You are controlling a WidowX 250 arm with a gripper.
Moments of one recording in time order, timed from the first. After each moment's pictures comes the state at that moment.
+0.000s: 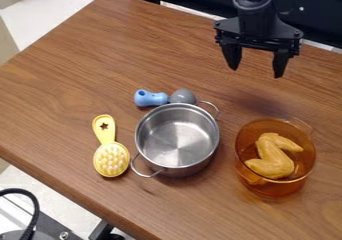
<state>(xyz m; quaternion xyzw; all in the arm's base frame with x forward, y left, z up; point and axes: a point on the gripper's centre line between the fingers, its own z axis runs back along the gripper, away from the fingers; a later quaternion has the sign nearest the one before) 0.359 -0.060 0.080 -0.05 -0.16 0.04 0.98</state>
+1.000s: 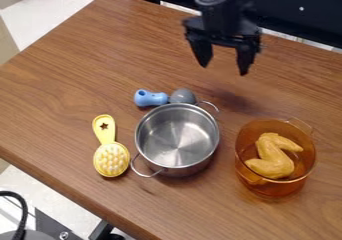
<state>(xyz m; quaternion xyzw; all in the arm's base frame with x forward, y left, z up) 0.345 -0.018 0.079 -0.06 -0.14 0.00 0.99</state>
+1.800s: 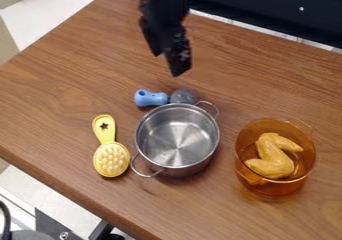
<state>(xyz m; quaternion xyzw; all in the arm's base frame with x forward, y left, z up) 0.312 0.054 0.080 -0.02 -0.12 -0.26 0.96</state>
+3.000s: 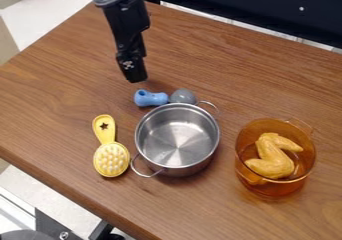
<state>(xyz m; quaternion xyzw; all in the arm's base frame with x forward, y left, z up) 0.309 0.097 0.057 -0.04 -0.11 -0.44 0.89</state>
